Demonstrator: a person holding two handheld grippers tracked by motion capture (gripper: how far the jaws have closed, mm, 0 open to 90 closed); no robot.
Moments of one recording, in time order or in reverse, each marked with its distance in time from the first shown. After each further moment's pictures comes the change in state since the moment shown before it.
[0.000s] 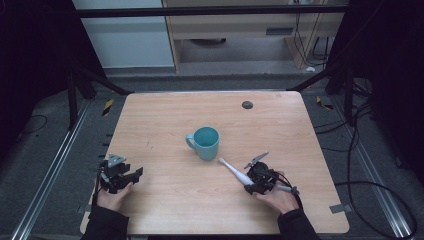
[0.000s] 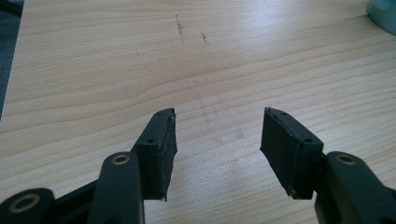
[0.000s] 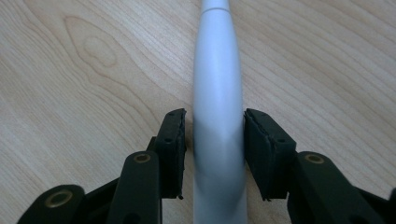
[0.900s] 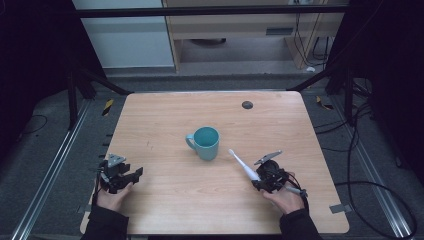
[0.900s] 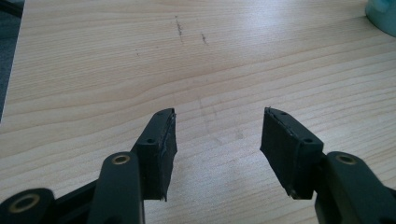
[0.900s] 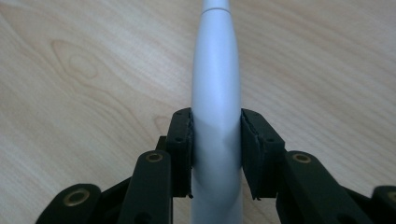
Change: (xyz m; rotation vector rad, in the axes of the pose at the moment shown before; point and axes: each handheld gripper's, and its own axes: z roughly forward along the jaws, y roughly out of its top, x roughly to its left) left arm 0.000 0.000 -0.001 -0.002 0.000 -0.001; right arm -0.010 -0.011 -0.023 -0.082 -0.052 0.108
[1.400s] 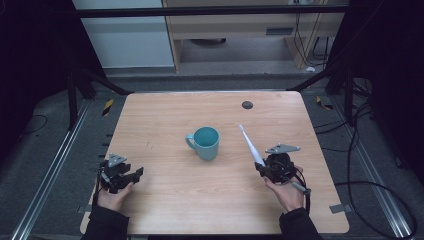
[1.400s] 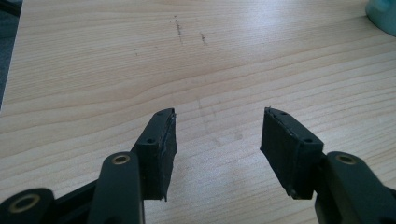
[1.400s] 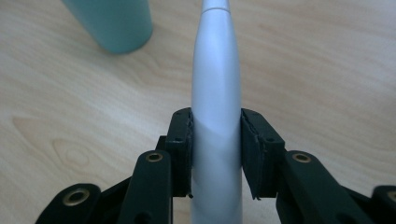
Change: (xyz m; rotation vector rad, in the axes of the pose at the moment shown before) left arm -0.001 0.000 0.001 0.002 0.001 -0.001; right arm -0.015 0.007 -0.024 -0.300 -0.069 0.113
